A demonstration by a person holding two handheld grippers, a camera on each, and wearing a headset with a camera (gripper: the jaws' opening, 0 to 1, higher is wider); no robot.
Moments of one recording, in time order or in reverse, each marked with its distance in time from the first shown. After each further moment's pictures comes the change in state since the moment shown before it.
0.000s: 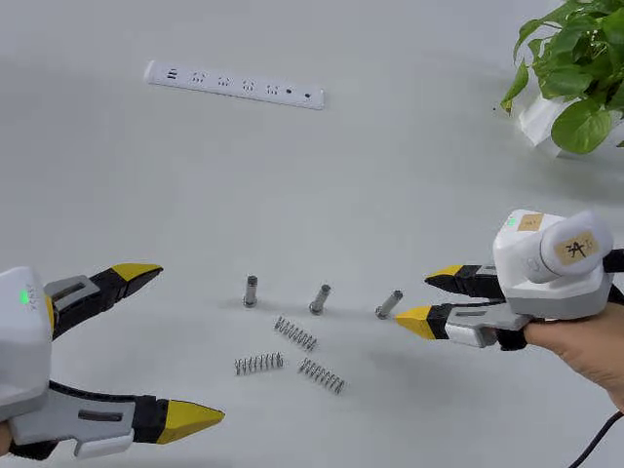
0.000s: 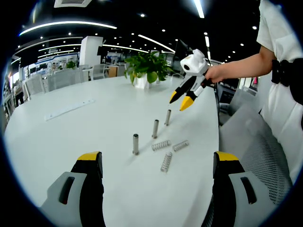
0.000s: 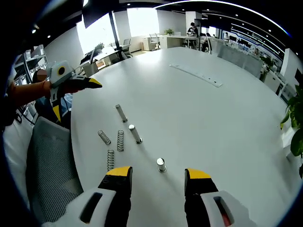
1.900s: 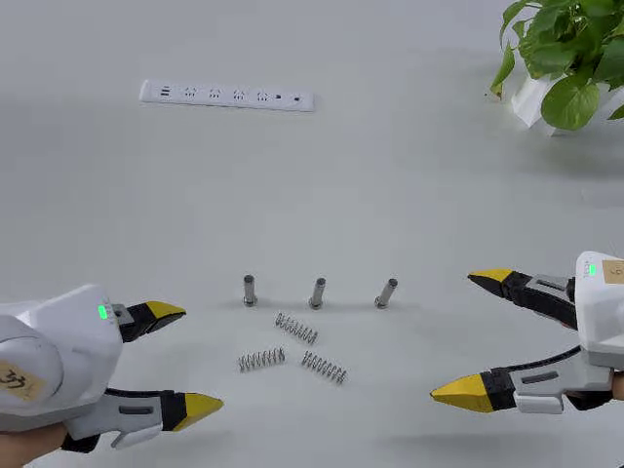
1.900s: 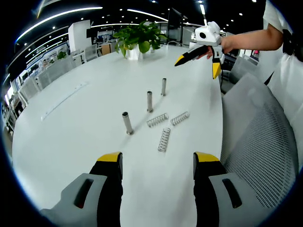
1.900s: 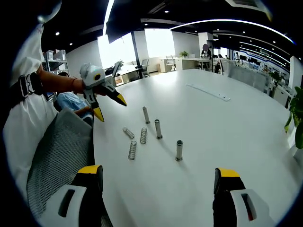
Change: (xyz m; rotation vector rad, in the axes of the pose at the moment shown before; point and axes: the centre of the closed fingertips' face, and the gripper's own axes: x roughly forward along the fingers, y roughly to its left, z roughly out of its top) left arm 0.020 -0.007 -0.038 0.115 0.314 0.017; right arm -0.035 0.028 -0.033 -0.076 -0.220 0.127
